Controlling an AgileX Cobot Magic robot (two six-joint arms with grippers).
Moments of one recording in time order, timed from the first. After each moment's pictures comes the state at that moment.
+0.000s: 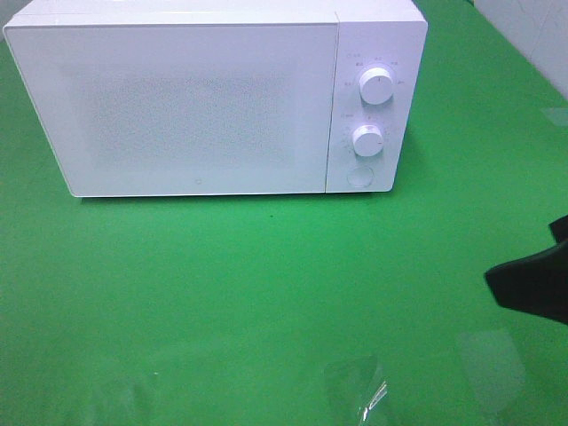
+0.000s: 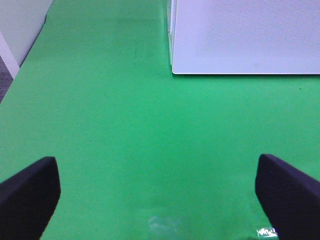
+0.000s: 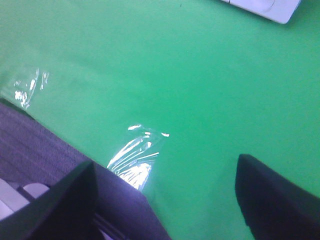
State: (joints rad) left arm 0.03 -0.01 -0.52 -0.06 1.09 0.05; right arm 0.61 0.72 -0.64 0.02 0.77 0.09
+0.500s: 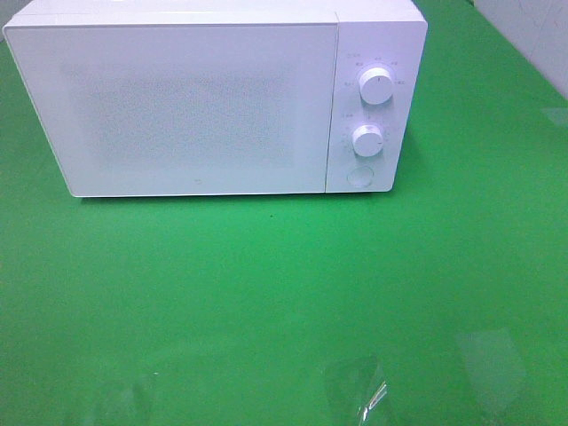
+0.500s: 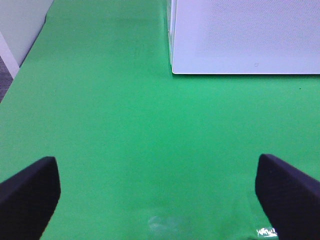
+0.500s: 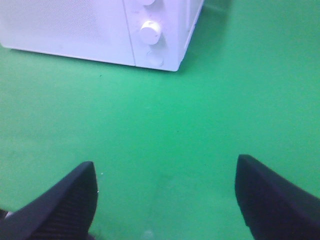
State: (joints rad) left arm 0.03 -0.01 -0.52 -0.06 1.09 0.05; right arm 0.27 0.22 -0.56 -0.01 0.88 0.09
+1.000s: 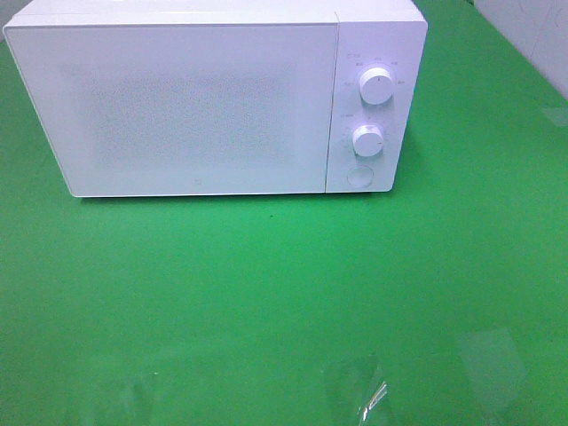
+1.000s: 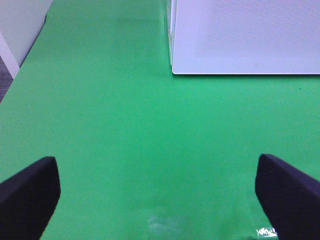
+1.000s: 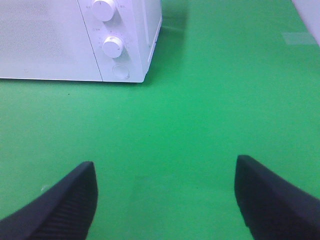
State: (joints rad) left arm 0.03 -0.01 -0.52 -0.06 1.09 0.05; right arm 0.16 0.00 -0.50 -0.02 0.96 0.09
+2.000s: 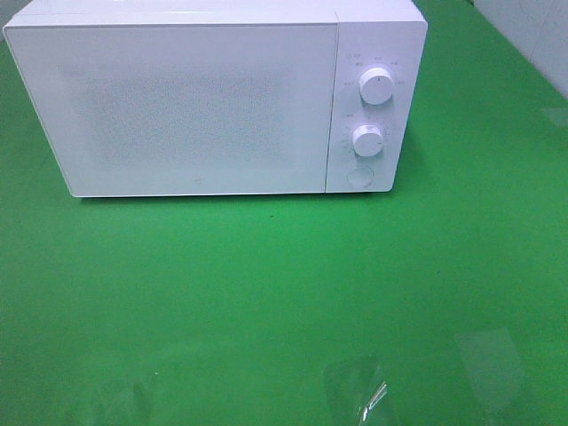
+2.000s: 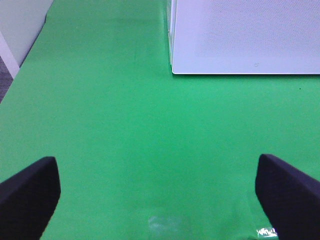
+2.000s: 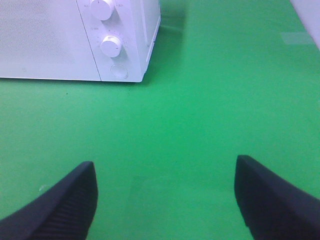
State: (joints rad) left arm 0.03 -0.01 -0.52 -0.06 1.09 0.05; right arm 0.16 0.00 -0.50 -0.02 0.96 0.09
